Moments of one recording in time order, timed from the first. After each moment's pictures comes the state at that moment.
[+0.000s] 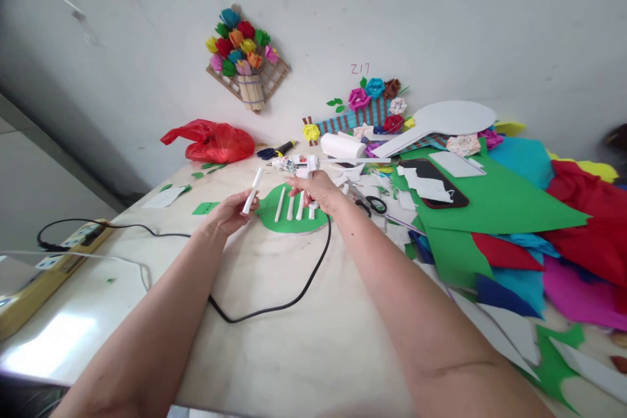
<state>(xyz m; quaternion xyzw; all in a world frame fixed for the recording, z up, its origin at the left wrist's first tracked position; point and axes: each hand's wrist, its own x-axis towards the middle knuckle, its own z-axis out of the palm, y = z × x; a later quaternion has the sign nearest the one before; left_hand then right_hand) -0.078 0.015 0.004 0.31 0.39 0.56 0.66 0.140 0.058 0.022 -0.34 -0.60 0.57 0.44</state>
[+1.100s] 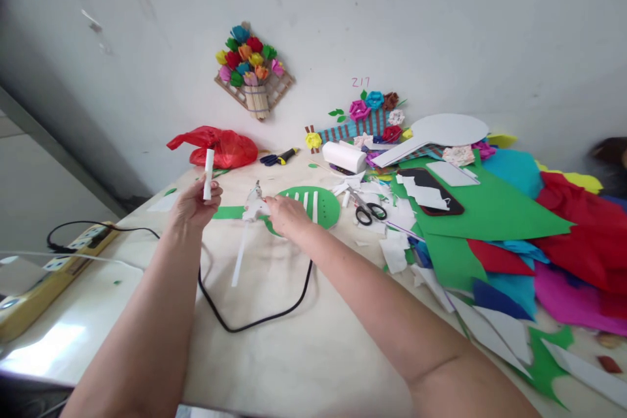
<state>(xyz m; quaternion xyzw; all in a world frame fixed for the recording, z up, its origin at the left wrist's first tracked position) -0.123 -0.002 0.047 0.31 0.30 0.73 0.53 0.084 0.018 0.015 -0.39 -0.90 0.04 0.18</state>
